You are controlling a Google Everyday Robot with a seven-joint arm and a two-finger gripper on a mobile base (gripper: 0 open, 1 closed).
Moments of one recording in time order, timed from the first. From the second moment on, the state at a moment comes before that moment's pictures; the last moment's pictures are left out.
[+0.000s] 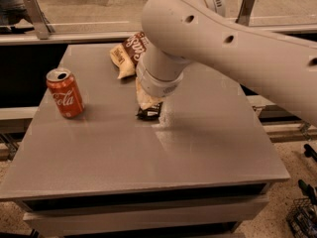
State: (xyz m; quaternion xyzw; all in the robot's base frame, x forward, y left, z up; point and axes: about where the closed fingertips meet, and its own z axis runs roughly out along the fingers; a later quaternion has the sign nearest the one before) arm 0.550 0.024 0.867 -0.86 0.46 -0.09 0.21
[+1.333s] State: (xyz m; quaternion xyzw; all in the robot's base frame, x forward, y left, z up) arm 0.575 -0.048 0.894 -0.83 0.50 -0.10 0.21
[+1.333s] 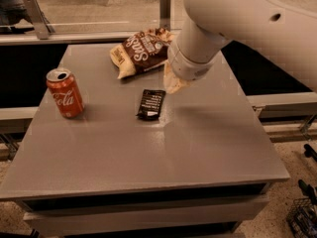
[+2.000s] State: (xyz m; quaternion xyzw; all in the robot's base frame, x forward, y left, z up) arm 0.586 -0.072 0.862 -0.83 0.51 -0.08 0.20
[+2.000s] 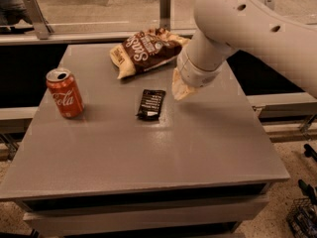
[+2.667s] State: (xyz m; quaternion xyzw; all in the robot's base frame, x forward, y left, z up) arm 0.582 -0.057 0.836 -0.84 0.50 -0.07 0.19
